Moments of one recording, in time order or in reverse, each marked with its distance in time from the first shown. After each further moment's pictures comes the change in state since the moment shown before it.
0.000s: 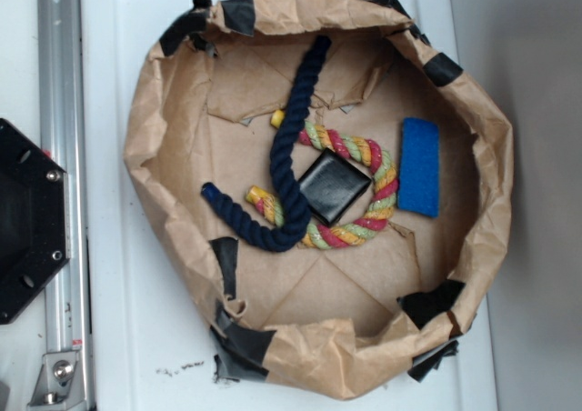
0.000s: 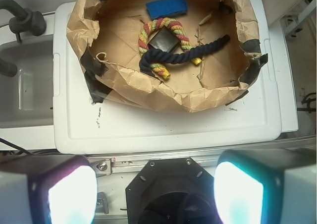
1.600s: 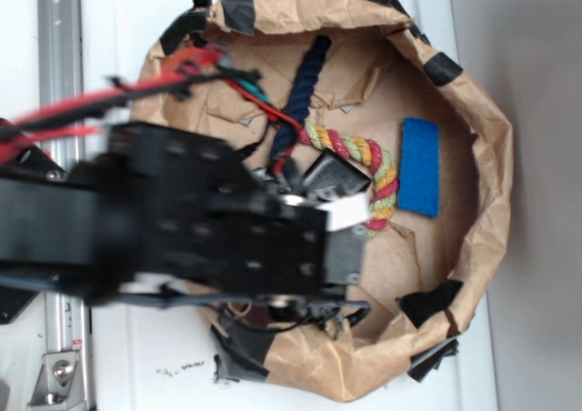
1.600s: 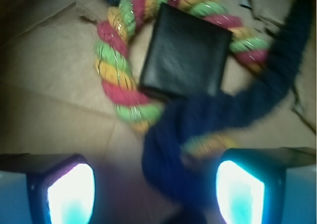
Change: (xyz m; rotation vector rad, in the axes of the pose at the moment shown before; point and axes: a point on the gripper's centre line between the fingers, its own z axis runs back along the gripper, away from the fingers) arm 0.106 -0.018 -0.216 0.091 0.057 0.389
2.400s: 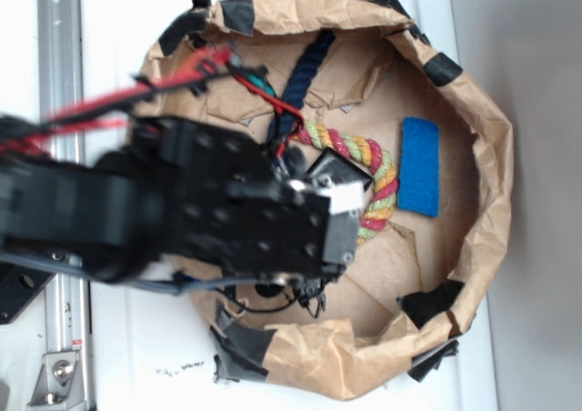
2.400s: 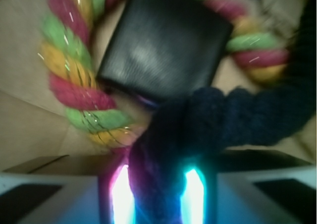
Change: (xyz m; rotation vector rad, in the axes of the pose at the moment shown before) arm 0.006 0.025 0.013 0.025 -0.041 -0.062
